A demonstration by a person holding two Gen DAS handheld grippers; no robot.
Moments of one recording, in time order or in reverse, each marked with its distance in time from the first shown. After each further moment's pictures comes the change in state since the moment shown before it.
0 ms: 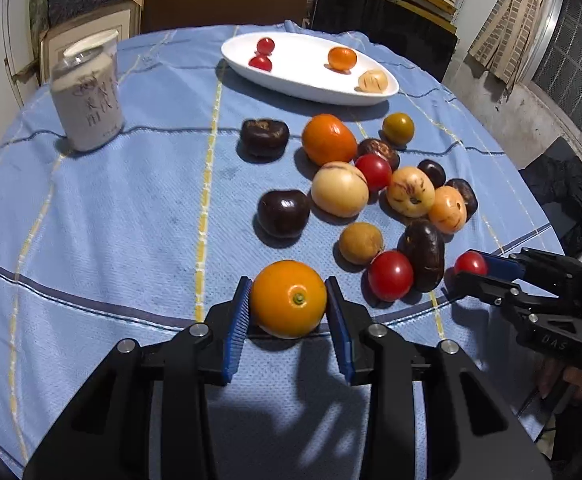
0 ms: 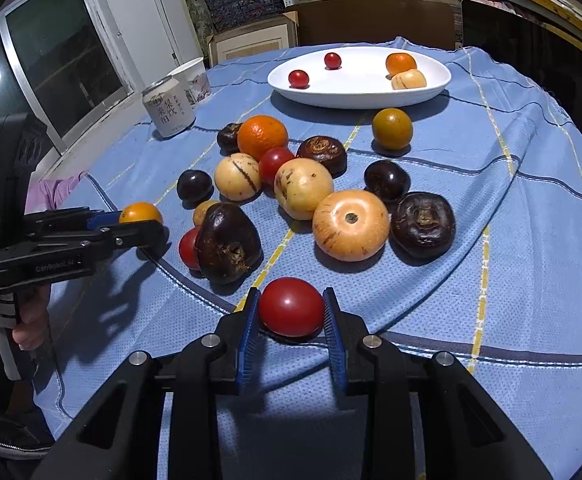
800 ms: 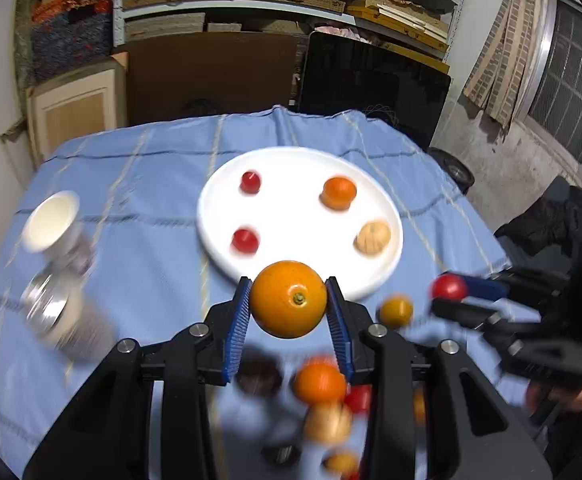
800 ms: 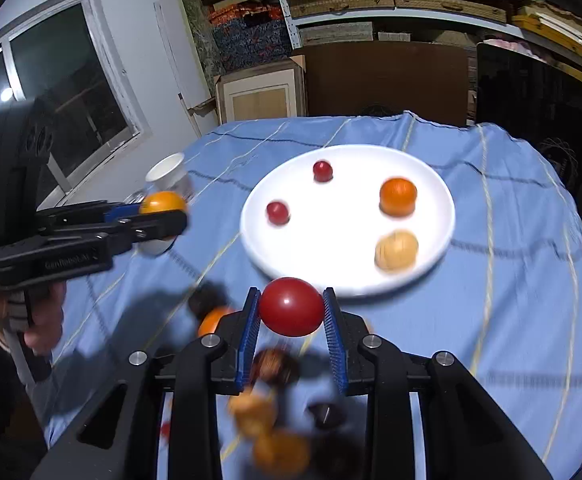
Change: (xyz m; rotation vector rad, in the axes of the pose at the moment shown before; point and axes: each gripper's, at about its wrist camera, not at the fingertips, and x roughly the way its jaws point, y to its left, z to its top) left arm 0.011 -0.008 0.192 0.041 -0.136 -0.022; right arm 0.008 -0.046 0.170 -0.048 -0.102 0.036
